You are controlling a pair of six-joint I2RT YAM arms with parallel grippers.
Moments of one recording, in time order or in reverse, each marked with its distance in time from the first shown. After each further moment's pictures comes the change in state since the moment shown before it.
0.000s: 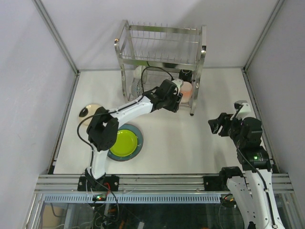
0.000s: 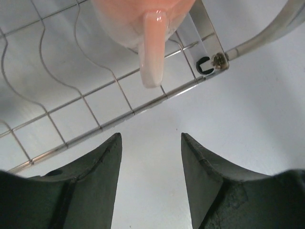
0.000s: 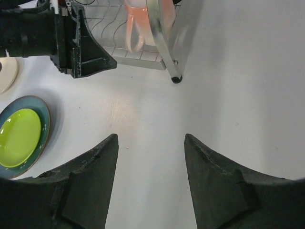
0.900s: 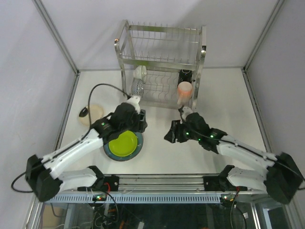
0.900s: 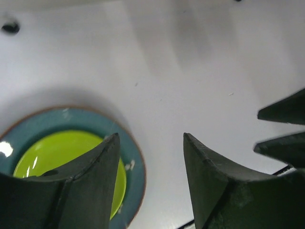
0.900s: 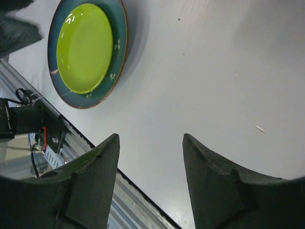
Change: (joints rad) left arm 0.017 -0.847 -0.721 -0.040 -0.113 -0.158; right arm 0.691 0.537 -0.079 0.395 0.095 0.348
